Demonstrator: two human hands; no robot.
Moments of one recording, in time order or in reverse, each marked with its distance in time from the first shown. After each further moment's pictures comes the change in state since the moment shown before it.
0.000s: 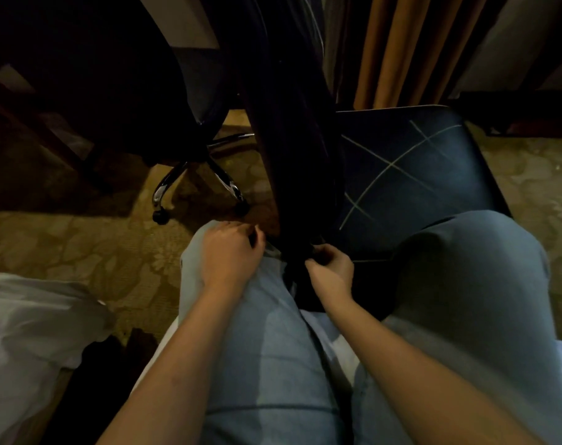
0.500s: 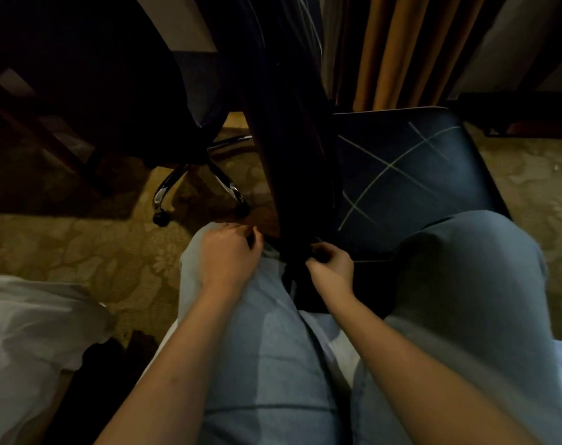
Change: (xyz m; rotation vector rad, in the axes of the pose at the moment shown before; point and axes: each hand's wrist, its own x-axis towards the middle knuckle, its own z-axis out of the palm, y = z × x) left_hand -0.001 0.000 -0.002 0.049 0.003 0.001; right_hand 0.006 0.001 0.000 -0.079 -0.026 0.004
